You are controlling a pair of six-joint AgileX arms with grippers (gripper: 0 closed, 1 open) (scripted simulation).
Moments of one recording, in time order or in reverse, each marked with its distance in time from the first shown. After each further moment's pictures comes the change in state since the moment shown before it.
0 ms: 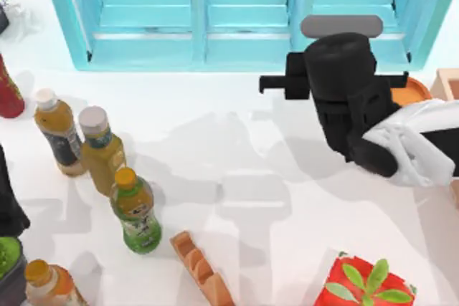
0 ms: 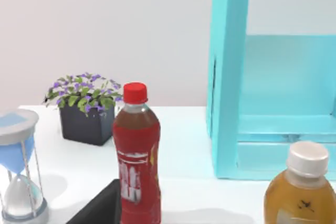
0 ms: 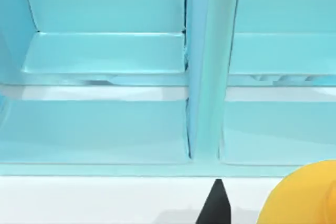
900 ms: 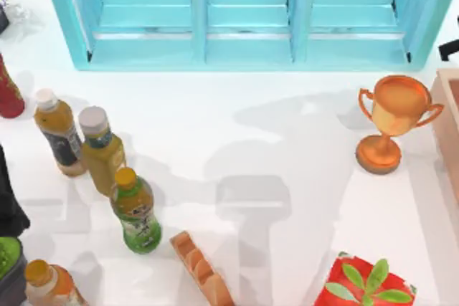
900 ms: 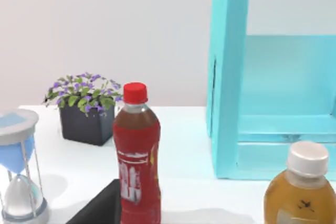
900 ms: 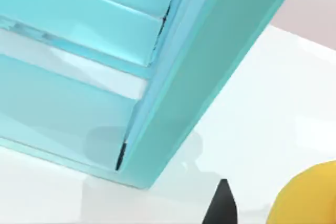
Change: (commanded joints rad) left arm 0.000 0.000 0.000 0.000 0.000 0.000; right arm -0.623 -0.187 0.098 -0.359 -0.600 -0.618
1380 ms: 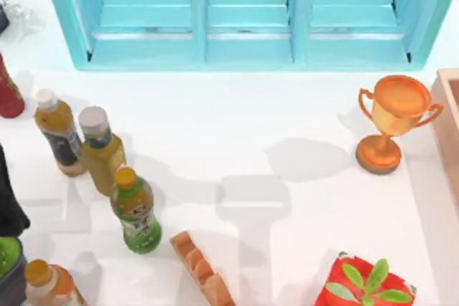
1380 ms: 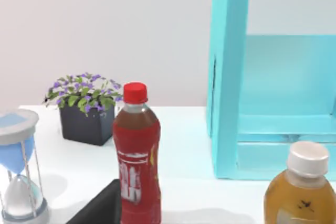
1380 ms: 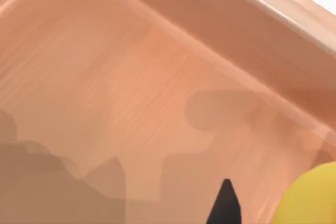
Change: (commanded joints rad) left arm 0.000 0.000 0.000 0.000 0.000 0.000; right arm -0.690 0.000 0.018 -0.569 -0.709 -0.826
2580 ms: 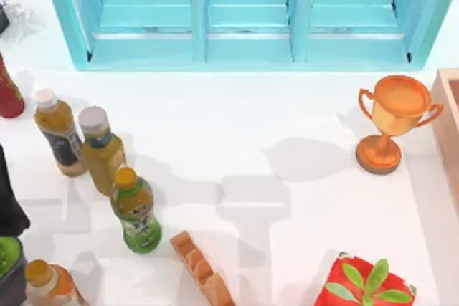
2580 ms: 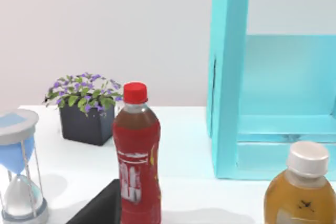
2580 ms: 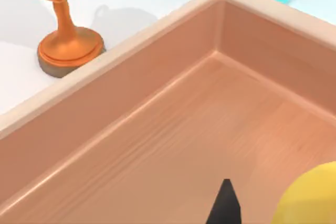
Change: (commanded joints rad) left arm 0.000 0.000 0.000 0.000 0.000 0.000; right arm -0.226 0.122 0.028 -0.589 -0.438 -0.650
